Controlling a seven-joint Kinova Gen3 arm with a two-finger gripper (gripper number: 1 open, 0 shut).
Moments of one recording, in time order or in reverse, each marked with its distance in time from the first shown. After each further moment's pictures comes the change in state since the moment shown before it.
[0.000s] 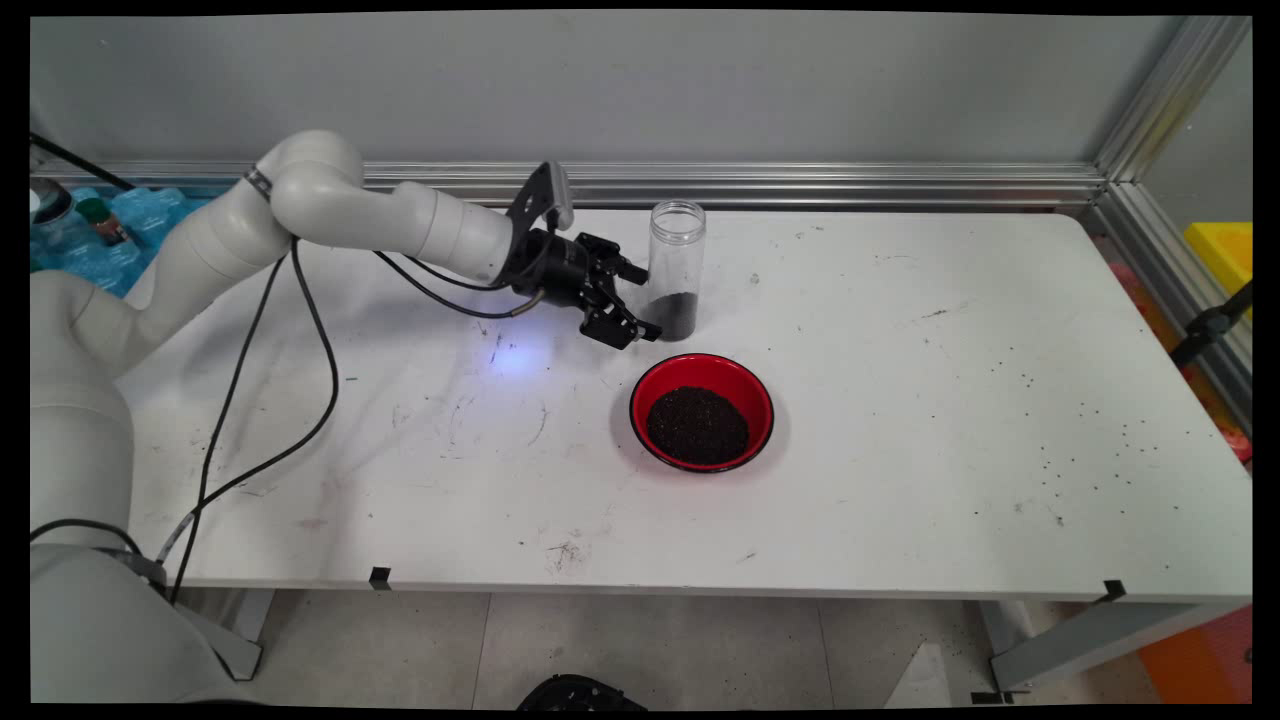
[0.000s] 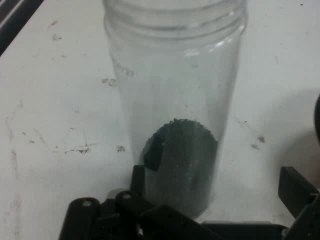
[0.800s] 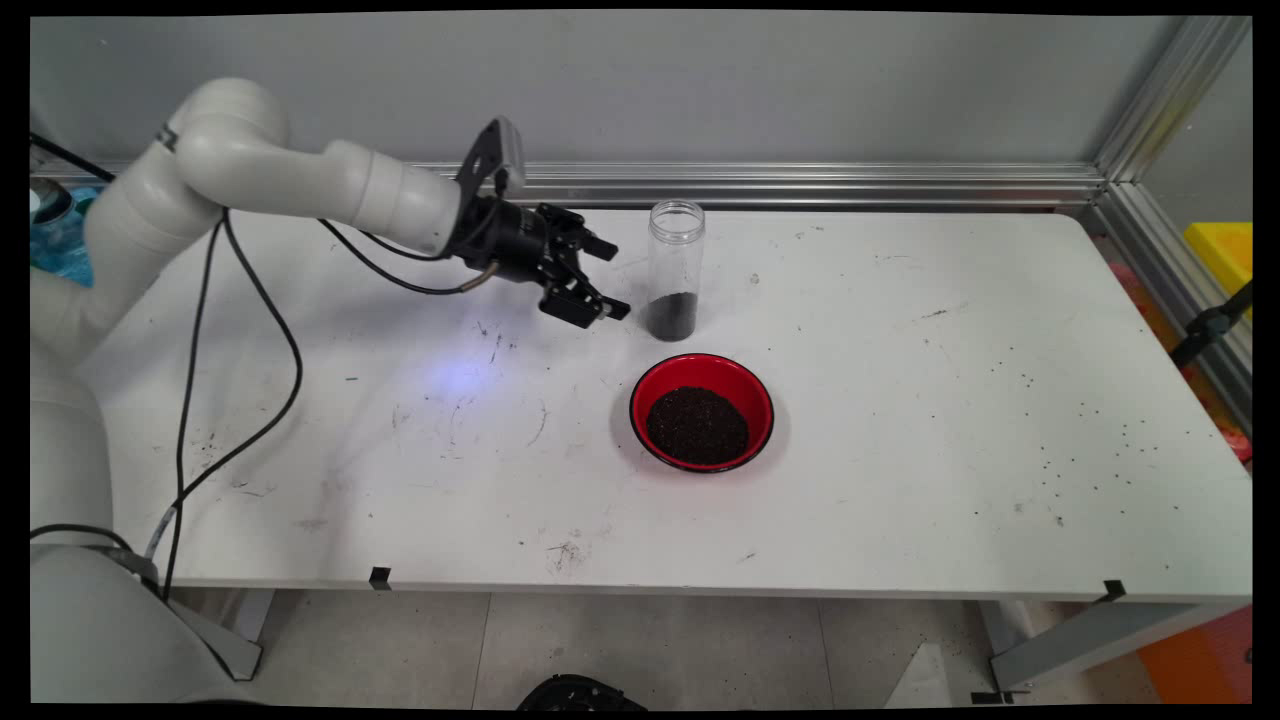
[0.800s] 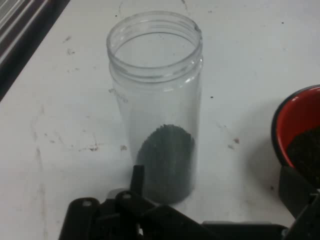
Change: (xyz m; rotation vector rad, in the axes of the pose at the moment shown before) arm 0.026 0.015 -0.064 0.022 -0.009 0.001
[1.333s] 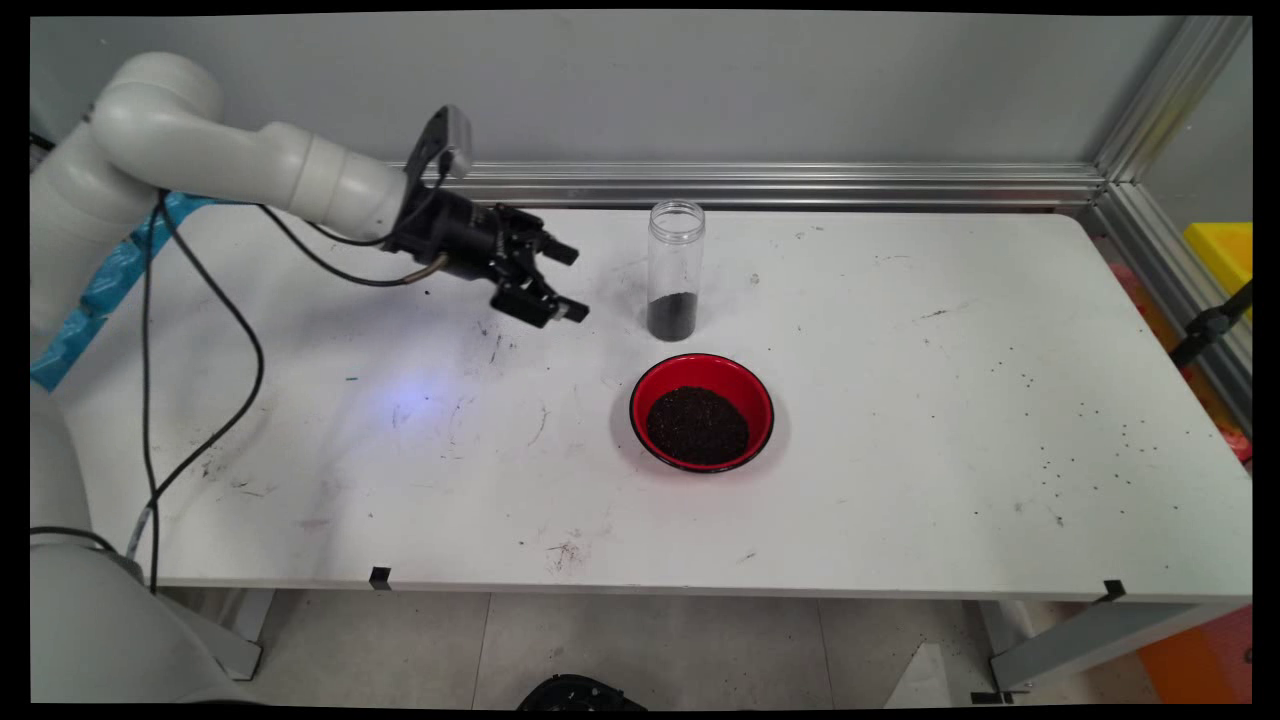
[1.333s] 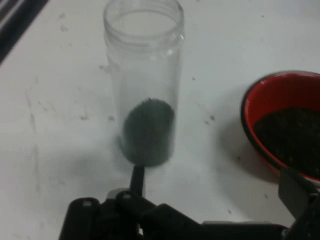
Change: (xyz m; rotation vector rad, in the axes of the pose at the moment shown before) arm -0.004 0.003 -0.047 -0.033 -0.031 -0.066
